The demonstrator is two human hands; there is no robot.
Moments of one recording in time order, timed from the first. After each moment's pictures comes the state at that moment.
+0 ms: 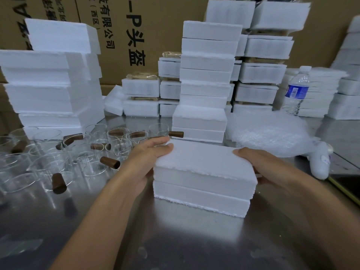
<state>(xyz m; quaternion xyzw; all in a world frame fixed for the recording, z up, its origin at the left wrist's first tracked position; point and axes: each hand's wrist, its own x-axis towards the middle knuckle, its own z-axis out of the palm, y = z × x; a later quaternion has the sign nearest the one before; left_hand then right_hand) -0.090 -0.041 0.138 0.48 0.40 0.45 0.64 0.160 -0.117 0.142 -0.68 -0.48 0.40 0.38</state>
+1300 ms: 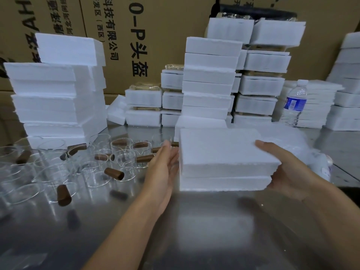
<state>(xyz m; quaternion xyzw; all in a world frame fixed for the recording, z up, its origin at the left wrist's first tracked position) -0.059 -0.054 0.132 0.41 0.30 0.54 0.67 0.173 -0.125 0.160 -0.55 -0.39 0.49 0.55</state>
